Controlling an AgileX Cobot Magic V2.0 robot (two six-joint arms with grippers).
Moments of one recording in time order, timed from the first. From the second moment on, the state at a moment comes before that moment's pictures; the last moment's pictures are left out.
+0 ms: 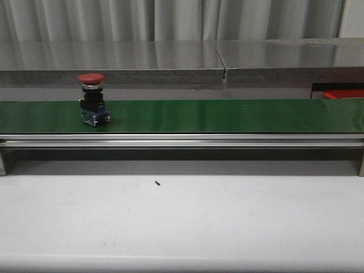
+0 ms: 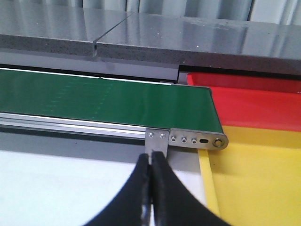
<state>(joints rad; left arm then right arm) 0.59 1.64 -1.35 -0.16 0.75 -0.01 0.02 -0.01 0.03 -0.09 0.15 0.07</state>
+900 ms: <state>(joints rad) 0.20 1.82 -1.57 -0.18 0.90 0.01 0.02 -0.01 0.03 -0.09 0.15 0.07</state>
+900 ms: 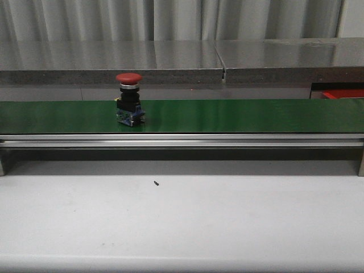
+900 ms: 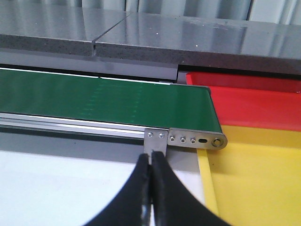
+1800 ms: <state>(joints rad) 0.20 1.86 -1.58 -0.29 0.92 0.08 0.02 -0.01 0.03 -0.09 0.15 0.07</state>
